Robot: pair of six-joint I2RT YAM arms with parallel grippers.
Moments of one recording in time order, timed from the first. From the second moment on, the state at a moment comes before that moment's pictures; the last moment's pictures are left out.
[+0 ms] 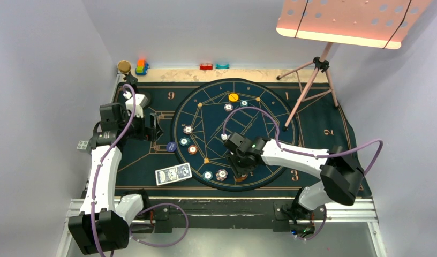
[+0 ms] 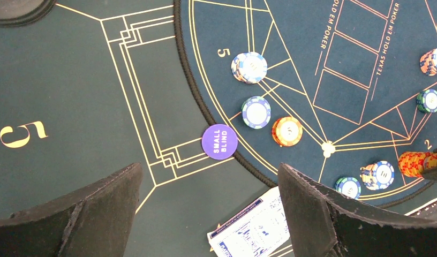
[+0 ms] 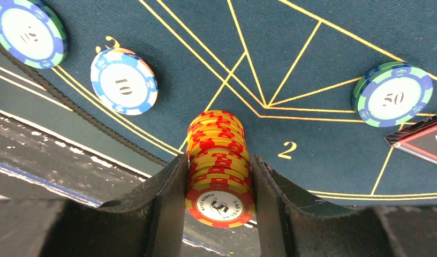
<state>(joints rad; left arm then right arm) 0.17 0.99 0.88 -0.66 0.49 0.14 0.98 1.47 0.91 -0.70 0.06 0.47</state>
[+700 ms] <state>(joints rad) 0.17 0.99 0.88 -0.66 0.49 0.14 0.56 1.81 1.57 -0.77 0.14 0.32</state>
